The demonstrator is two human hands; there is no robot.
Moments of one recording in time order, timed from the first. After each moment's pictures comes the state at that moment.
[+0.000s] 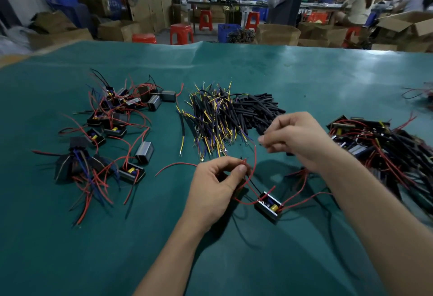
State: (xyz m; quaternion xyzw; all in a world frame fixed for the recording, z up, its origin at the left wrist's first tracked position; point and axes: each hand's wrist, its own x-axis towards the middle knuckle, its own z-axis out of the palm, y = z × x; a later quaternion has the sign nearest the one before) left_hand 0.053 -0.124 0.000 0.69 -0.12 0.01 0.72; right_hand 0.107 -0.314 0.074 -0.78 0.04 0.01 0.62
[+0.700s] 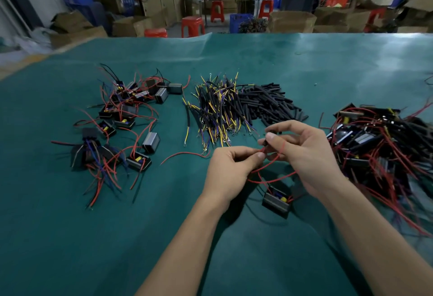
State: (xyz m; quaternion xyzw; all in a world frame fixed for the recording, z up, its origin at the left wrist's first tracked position) left_hand 0.057 -0.152 0.004 0.70 -0.06 -0.04 0.71; right_hand 0.056 -0.305 0.042 -0.69 -0.02 -0.07 0.72
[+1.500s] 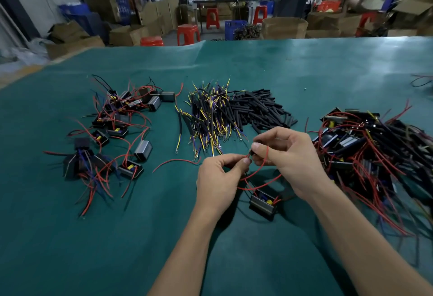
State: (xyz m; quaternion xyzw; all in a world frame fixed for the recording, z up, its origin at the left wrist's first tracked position) left_hand 0.059 -0.158 -0.007 0.77 -0.02 0.04 0.64; right_hand 0.057 -0.313 0.040 -0.71 -0.04 -0.07 0.70
